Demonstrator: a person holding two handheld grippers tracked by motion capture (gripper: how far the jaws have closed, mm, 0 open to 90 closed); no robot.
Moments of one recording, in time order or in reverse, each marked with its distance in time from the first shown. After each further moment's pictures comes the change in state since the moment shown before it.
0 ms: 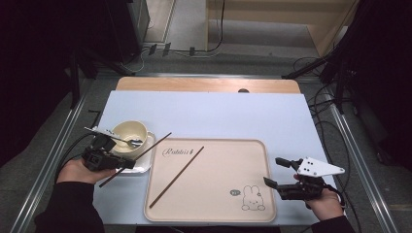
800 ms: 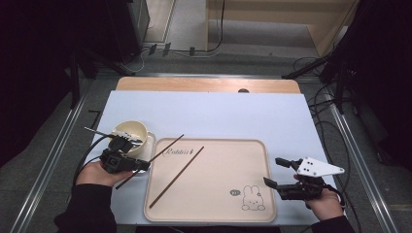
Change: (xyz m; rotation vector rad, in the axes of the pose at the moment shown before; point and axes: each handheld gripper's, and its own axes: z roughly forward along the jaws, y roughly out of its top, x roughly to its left) left arm -0.031 0.015 0.028 0.015 0.008 -0.007; right arm 0.000 0.000 0.000 0.004 0.003 -0.002
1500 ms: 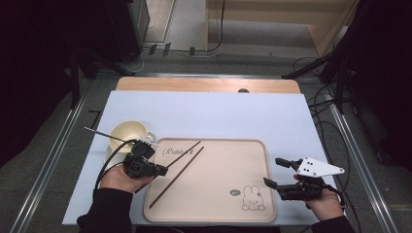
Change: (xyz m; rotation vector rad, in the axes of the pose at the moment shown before) left arm -0.036 0.011 0.038 0.024 0.005 0.042; right arm 0.001 0.000 0.000 0.000 0.000 0.001
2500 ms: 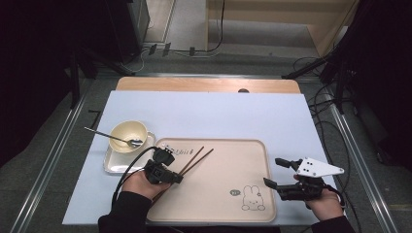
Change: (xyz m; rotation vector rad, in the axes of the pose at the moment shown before) left arm -0.024 0.009 0.048 0.084 0.001 0.000; right arm 0.001 0.000 0.000 0.001 0.001 0.000
